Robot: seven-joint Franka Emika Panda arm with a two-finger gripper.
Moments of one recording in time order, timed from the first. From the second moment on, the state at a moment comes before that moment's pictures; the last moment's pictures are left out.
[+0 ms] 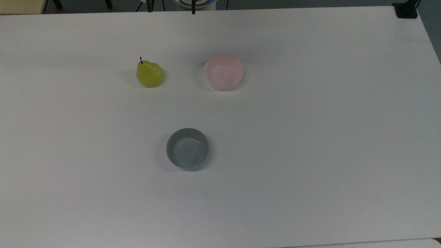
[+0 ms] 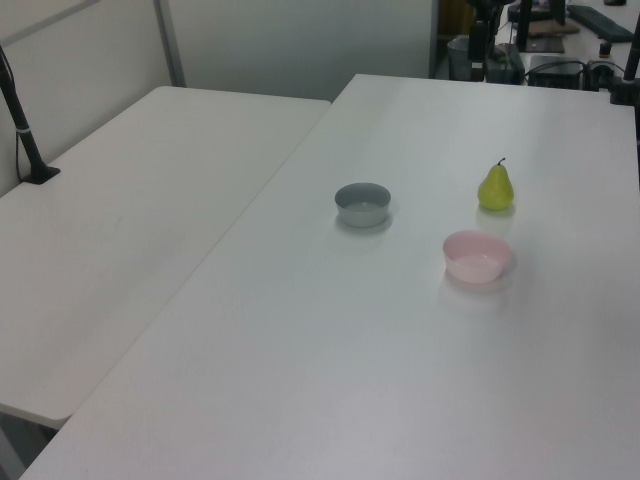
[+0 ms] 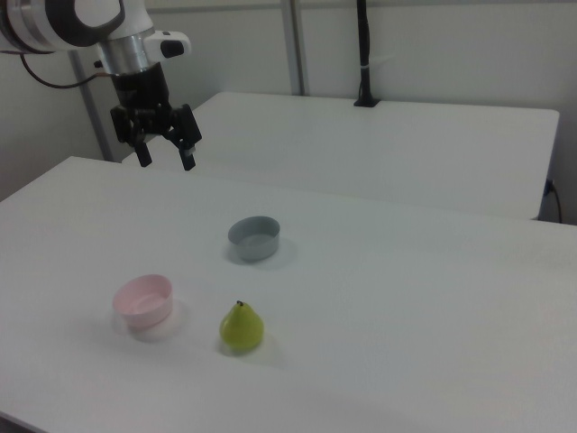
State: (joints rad) arm 0.06 -0.01 -0.01 -1.60 -0.08 1.59 -0.01
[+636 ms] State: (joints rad) arm 0.04 -0.01 -0.01 -1.60 -0.08 1.58 -0.01
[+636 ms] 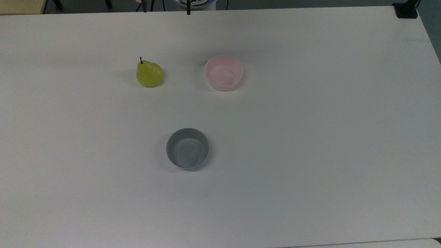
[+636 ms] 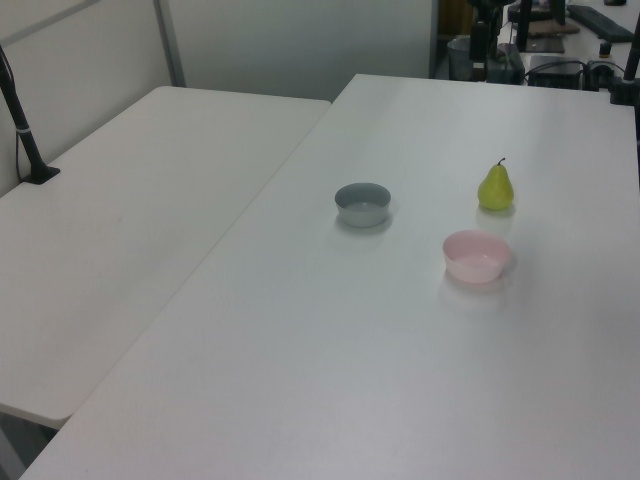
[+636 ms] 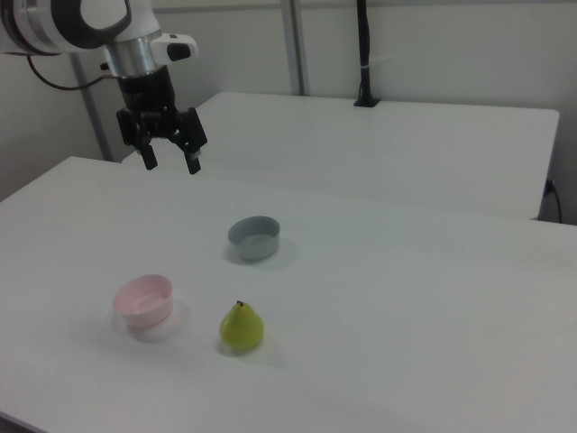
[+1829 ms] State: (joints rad) arm -0.16 0.00 -0.01 -1.86 -0.08 1.72 -0.31
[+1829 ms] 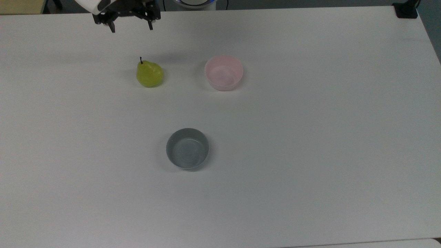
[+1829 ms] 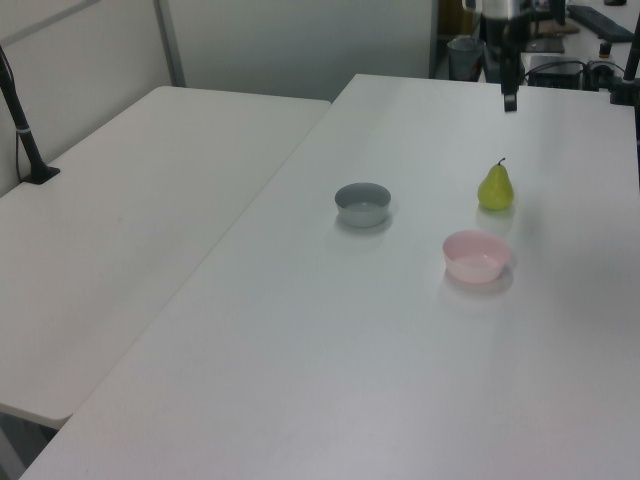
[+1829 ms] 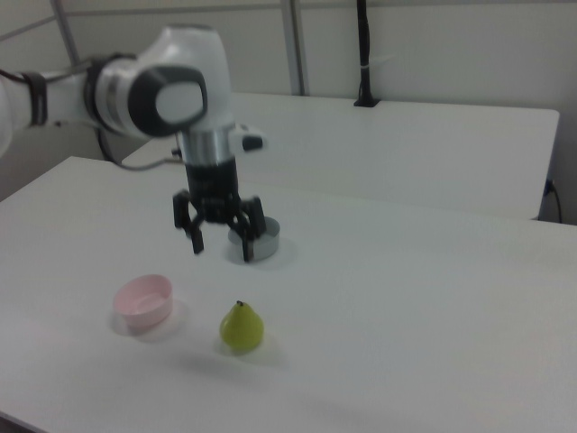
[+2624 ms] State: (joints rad) arm -0.17 0.10 -0.01 -2.10 -0.08 2.05 -0.27
